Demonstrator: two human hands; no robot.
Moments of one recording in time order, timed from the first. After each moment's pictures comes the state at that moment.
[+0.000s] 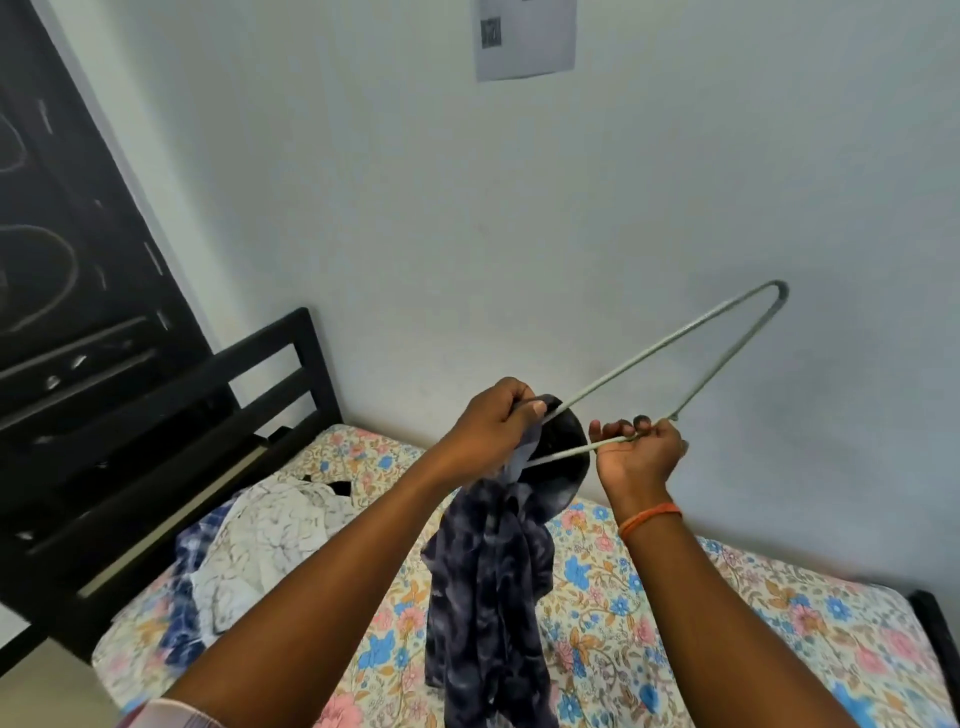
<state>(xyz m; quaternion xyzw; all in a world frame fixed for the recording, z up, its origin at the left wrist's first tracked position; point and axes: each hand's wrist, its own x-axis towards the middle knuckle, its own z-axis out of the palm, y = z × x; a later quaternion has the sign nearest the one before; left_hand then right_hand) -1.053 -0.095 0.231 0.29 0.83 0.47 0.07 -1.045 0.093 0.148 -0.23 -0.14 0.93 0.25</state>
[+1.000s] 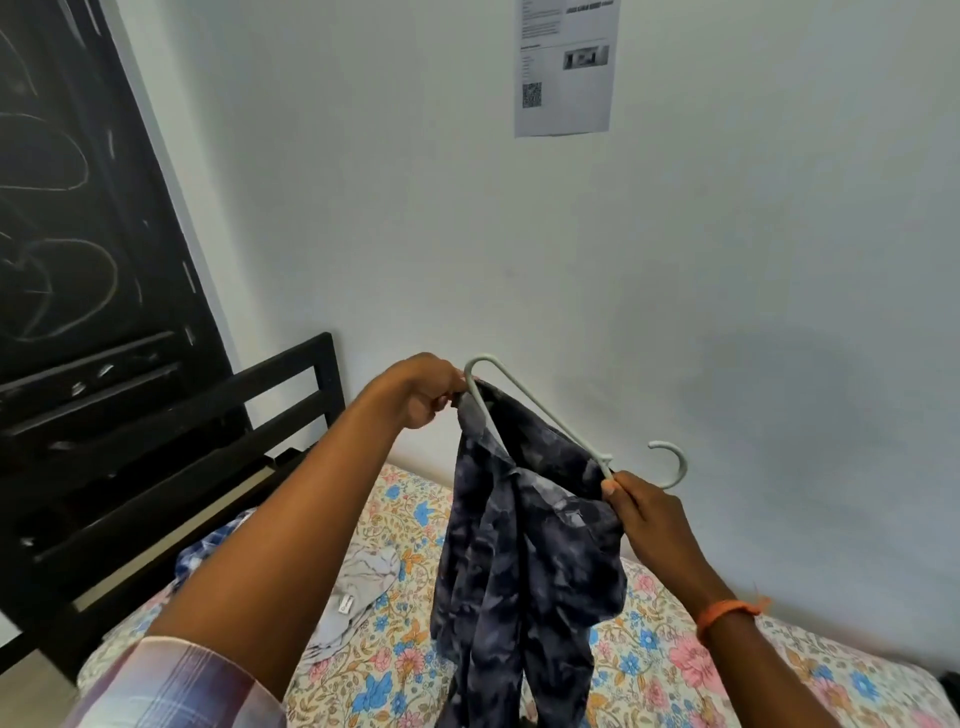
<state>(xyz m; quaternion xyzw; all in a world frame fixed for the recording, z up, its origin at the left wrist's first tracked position) -1.128 -0.166 0.303 0.00 0.81 0.55 0.19 -0.997 0.087 0.139 -0.03 -0.90 0.39 0.21</state>
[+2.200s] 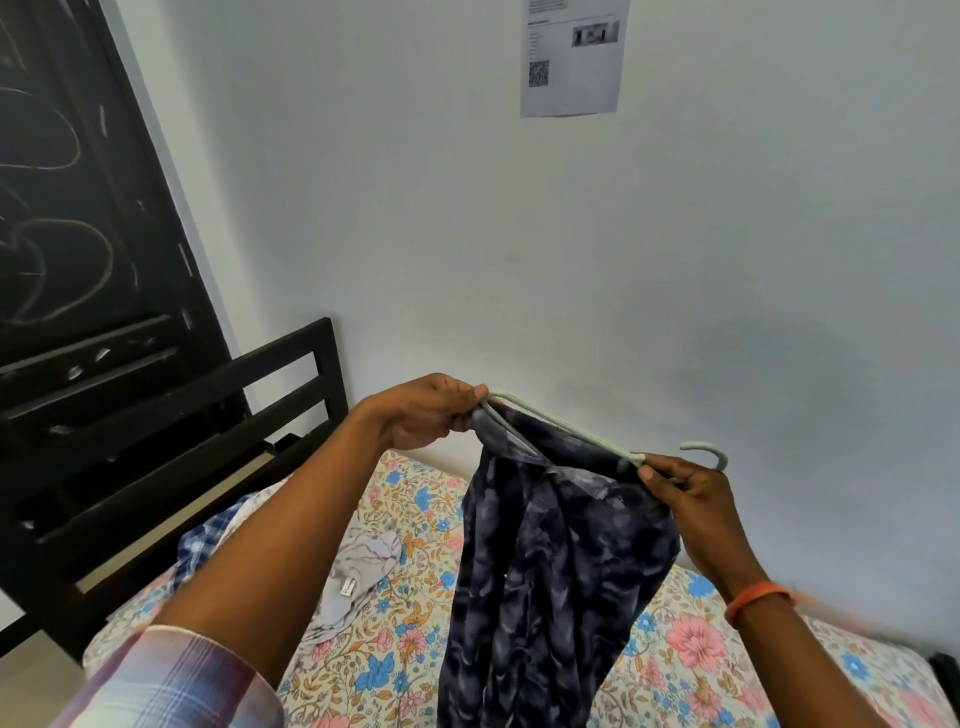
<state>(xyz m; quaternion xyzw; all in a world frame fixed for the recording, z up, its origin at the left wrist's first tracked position) -1.126 -0.195 0.258 0.24 0.74 0.54 0.31 -0.987 0.111 0.146 -0.06 -0.72 0.65 0.23</state>
